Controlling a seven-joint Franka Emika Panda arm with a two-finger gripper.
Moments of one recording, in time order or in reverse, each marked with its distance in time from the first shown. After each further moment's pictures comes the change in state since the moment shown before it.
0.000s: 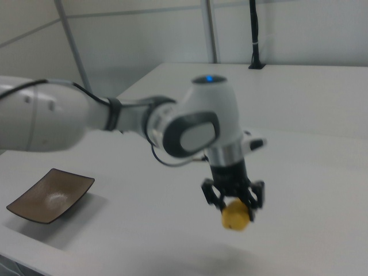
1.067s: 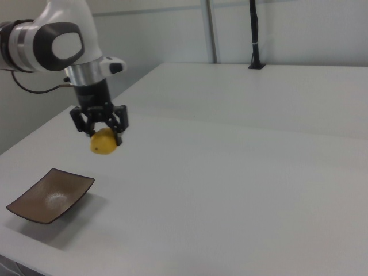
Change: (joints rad) arm 0.309 -0.345 0.284 0.014 0.080 -0.430 0.379
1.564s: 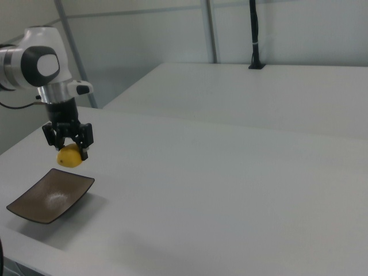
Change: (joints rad) arm 0.130 0.120 0.126 -0.011 0.032 0.012 0.313
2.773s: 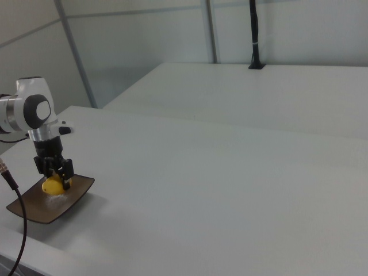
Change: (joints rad) arm 0.194 0.256 0.037 -0.044 0.017 0.280 0.405
